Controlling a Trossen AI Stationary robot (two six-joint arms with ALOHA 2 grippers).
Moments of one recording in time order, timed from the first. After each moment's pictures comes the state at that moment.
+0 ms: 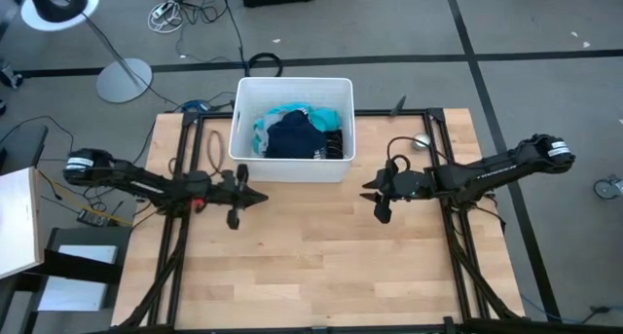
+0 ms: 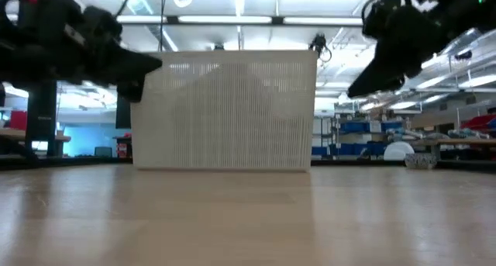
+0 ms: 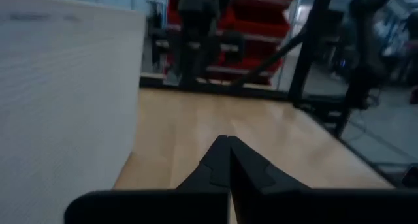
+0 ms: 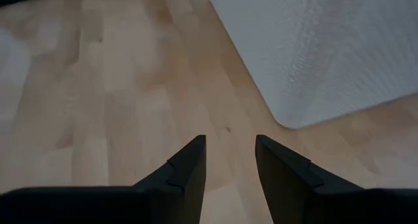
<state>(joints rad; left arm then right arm) 0.01 1.10 0.01 1.11 0.08 -0.14 0.15 1.01 0.50 -0.10 0.32 0.34</state>
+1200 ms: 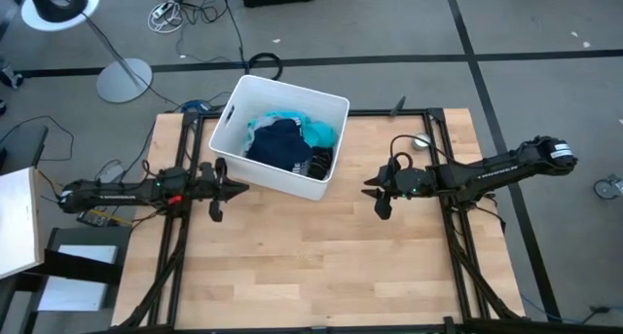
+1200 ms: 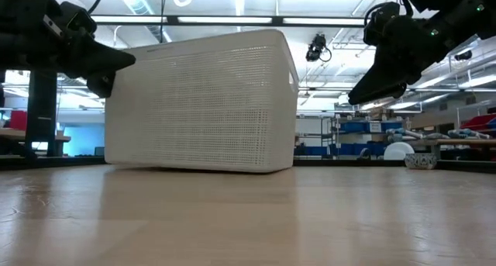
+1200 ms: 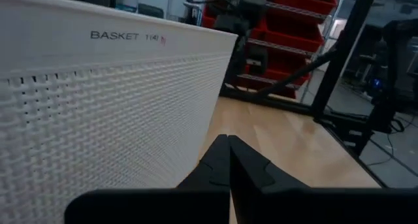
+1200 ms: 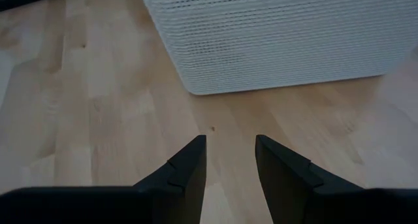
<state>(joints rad) 0.05 0.18 0.01 0.19 -0.01 -0.22 0.10 0.98 0.45 -0.07 0.32 0.36</state>
